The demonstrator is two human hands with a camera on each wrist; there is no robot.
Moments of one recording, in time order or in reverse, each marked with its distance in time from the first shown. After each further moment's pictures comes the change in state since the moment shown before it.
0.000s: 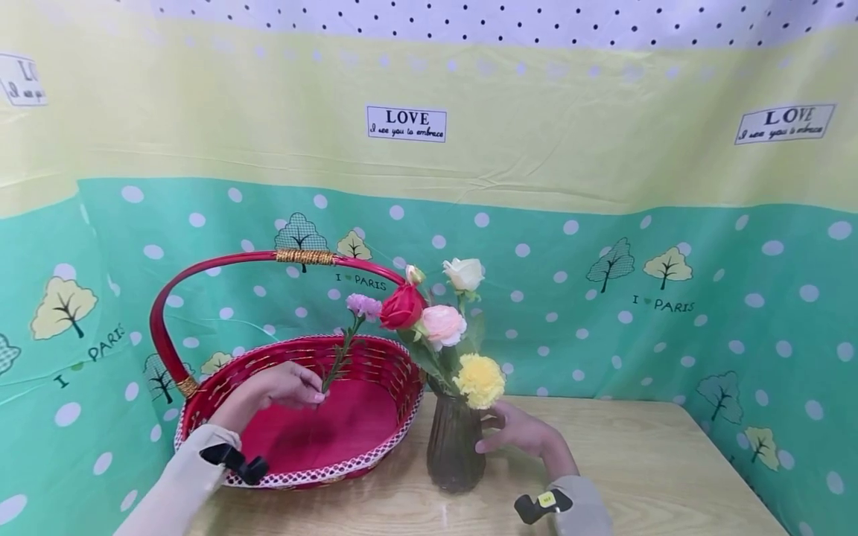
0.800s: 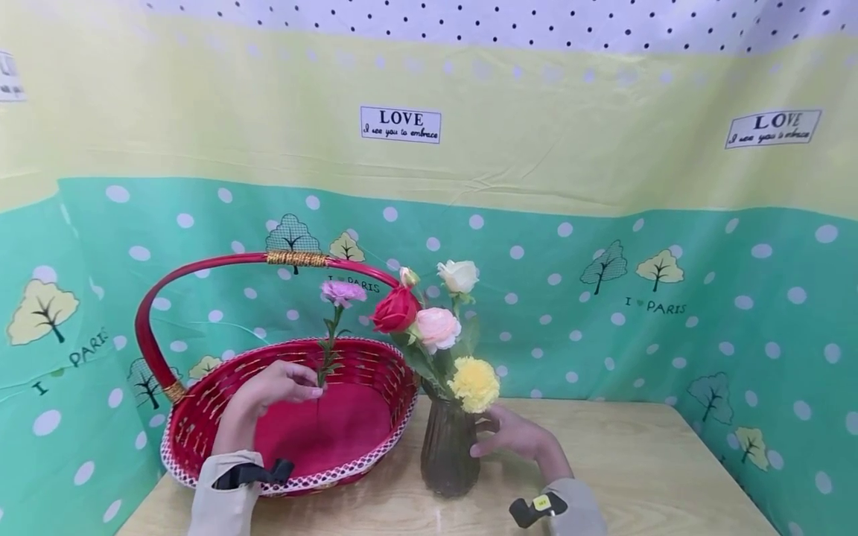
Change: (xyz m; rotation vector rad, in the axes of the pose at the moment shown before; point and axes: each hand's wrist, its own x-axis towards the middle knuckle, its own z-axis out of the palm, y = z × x) left_hand -0.015 0.016 0.010 -0.007 0.137 0.149; right_hand 0.001 0.002 0.000 -0.015 0.004 0.000
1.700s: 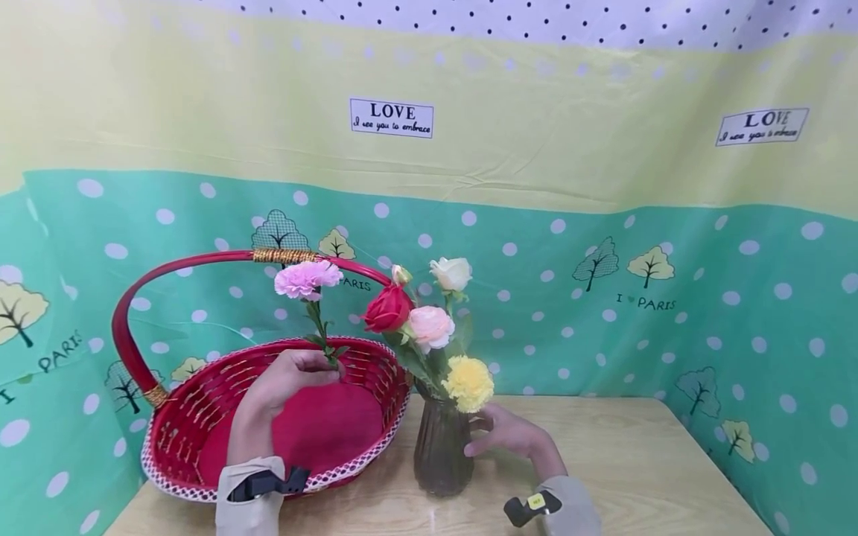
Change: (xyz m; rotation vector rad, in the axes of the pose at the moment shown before) left_hand 0.010 0.026 0.023 -0.264 -0.026 0.276; right_hand 0.001 -0.002 0.000 0.011 0.004 0.026
